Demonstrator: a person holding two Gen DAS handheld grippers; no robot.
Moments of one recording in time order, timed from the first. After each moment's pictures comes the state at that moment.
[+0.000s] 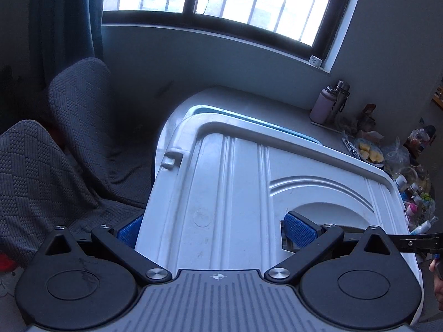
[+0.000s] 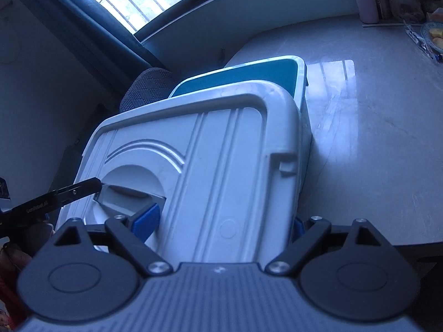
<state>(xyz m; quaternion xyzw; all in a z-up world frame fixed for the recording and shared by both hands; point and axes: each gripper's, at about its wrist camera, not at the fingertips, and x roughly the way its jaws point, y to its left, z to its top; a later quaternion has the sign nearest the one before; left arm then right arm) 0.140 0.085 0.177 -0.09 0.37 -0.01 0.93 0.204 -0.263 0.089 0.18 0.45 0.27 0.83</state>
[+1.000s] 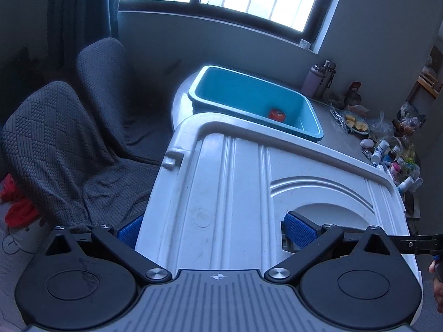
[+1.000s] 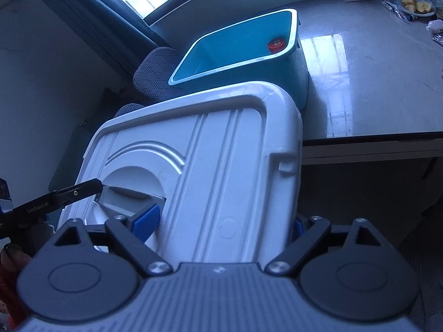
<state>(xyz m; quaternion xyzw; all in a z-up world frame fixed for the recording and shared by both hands) -0.067 0.109 0.164 -0.10 0.38 -0.01 0.92 0.014 -0.251 0.083 0.19 0.46 0.26 0.83</state>
